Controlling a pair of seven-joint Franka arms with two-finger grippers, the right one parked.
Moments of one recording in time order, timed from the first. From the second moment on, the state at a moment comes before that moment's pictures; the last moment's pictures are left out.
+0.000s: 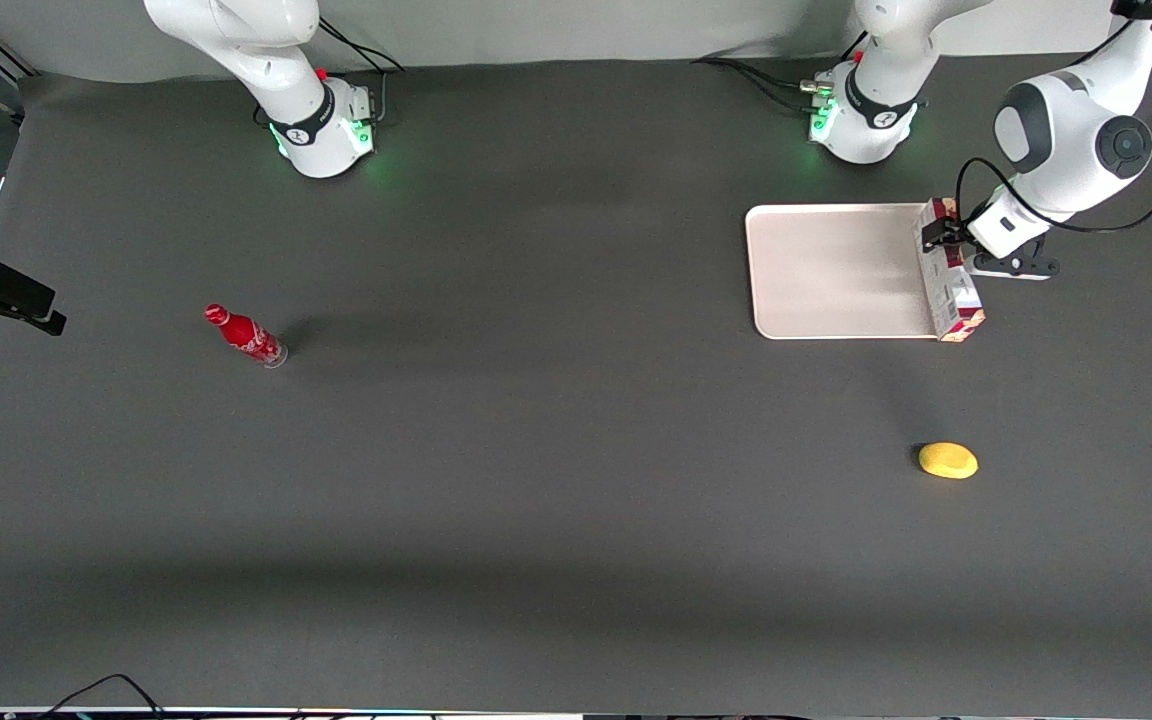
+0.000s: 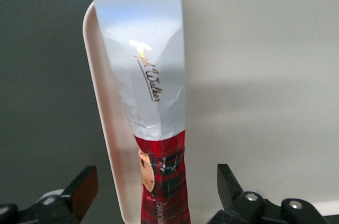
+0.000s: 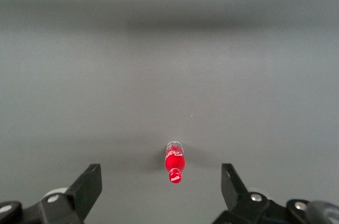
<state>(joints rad) 0.39 -0.18 -0.11 -2.85 -0.03 2.50 0.37</state>
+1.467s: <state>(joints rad) 0.36 0.06 -0.26 -1.72 -0.03 1.78 0.22</state>
